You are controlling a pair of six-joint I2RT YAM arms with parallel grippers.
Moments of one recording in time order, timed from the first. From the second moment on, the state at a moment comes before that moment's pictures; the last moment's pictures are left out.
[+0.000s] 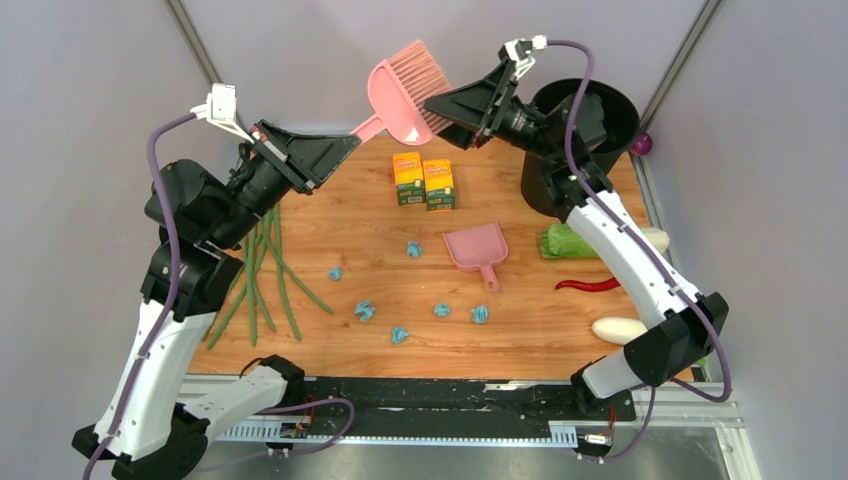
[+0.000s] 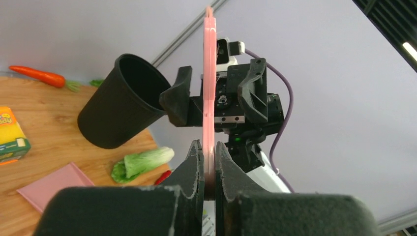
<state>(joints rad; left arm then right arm) -0.48 0.95 1.50 -0.29 0.24 -0.94 0.53 1.50 1.58 0.42 -0.70 1.39</state>
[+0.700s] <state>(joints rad) -0.48 0.94 1.65 -1.05 -0.12 -0.73 0.31 1.41 1.71 -0.77 -0.41 0.67</state>
